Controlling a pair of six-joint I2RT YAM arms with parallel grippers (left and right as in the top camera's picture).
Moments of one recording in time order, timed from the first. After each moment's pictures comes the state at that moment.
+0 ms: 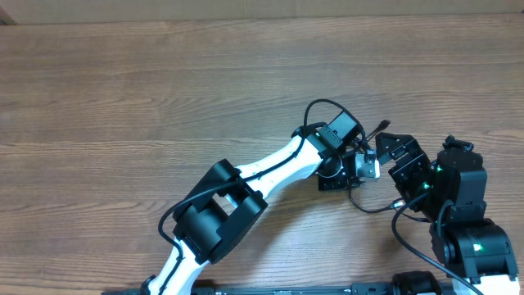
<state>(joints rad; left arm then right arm) -0.86 2.18 1.57 -0.61 0.38 0.67 0.08 0.76 0.80 -0.72 -0.13 1.01</state>
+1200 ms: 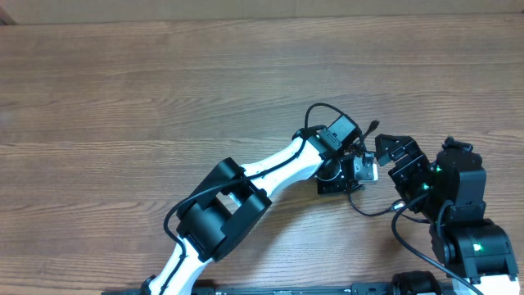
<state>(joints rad) -0.86 2.21 1.56 -0.62 0.41 0.65 0.08 0.76 0.80 -0.74 -0.13 1.01</state>
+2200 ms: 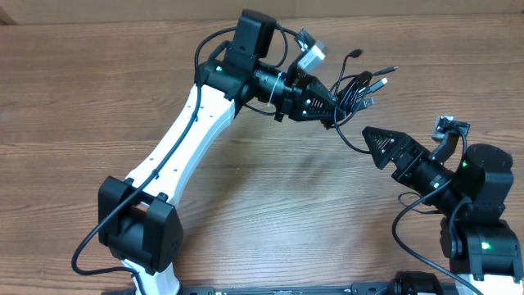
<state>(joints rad) -0.47 1.90 1.73 -0.52 1.53 0.08 -0.07 0.76 0.80 -0.54 -0.57 0.69</state>
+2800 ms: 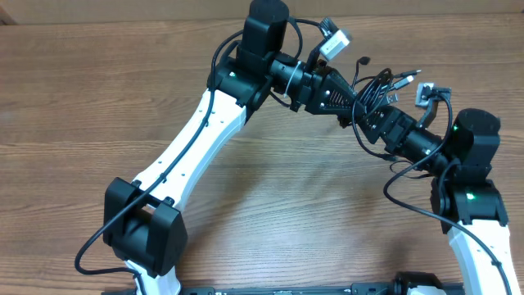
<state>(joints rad) -0.53 1.90 1.73 -0.08 1.56 -0.46 -0.07 1.03 0.80 -0.18 -0.79 0.69</state>
